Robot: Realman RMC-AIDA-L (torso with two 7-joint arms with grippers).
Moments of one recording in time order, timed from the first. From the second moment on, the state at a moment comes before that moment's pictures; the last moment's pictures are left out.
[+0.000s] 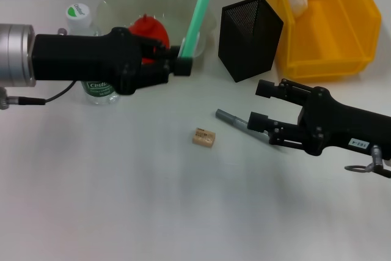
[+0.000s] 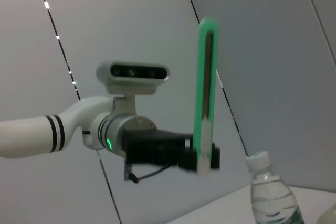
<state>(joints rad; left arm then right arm) -0.60 -2.07 0.78 0.90 1.89 1.82 -1.65 0.37 2.02 -1.25 -0.44 -1.25 -1.63 1.15</state>
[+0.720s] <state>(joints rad) -0.63 -2.06 0.85 1.02 1.63 1.85 -1.96 0.38 2.04 -1.25 -0.44 -1.25 -1.59 1.03</state>
